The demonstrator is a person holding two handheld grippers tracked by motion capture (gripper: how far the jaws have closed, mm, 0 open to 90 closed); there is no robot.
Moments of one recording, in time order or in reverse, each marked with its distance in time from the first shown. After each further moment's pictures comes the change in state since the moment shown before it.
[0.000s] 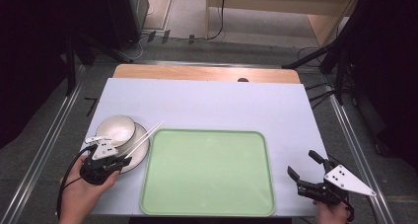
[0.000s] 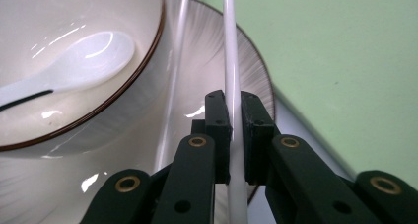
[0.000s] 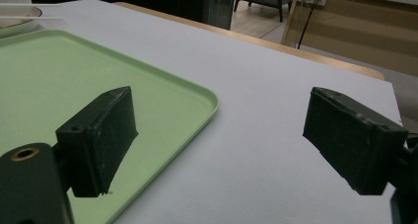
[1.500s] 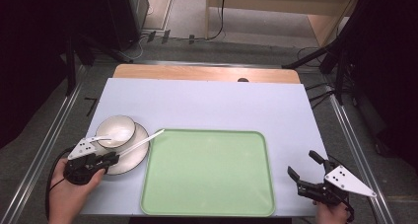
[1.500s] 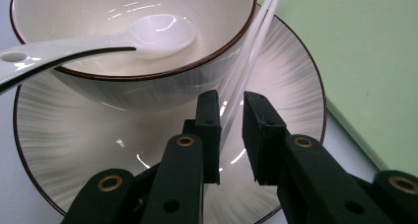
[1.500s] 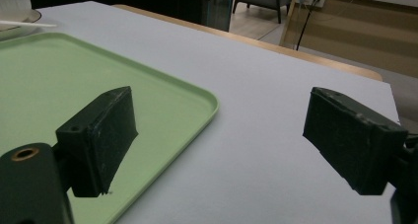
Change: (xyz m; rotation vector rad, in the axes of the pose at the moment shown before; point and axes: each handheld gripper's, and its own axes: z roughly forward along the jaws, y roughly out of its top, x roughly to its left) left arm 0.036 -0.027 -0.010 -0.085 0.000 -0.149; right arm 0.001 0.000 -0.001 -0.005 -0.006 0.003
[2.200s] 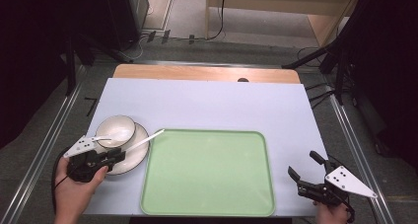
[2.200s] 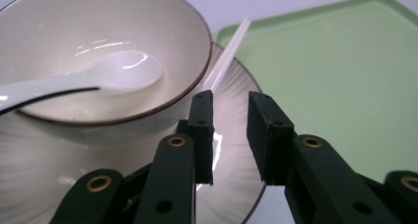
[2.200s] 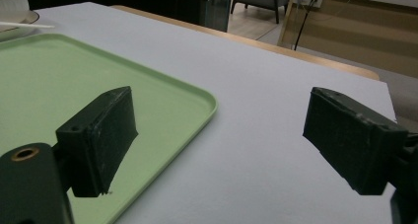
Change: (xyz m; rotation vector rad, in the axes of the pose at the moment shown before) left arm -0.008 0.010 -0.007 -0.091 -0.083 -0.073; right arm 0.000 0.000 -0.001 -0.004 -0.006 0.002
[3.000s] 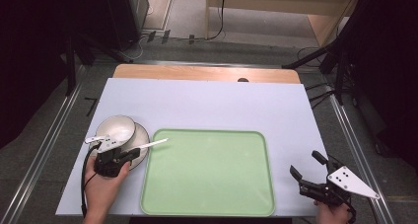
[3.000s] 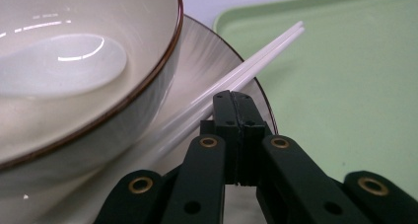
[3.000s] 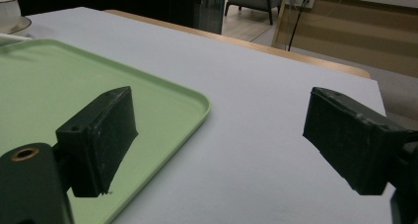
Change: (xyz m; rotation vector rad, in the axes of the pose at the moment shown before) left arm -0.026 0.004 0.060 0.041 0.096 -0.052; right arm -0.002 -0.001 -0.002 -0.011 -0.024 0.021
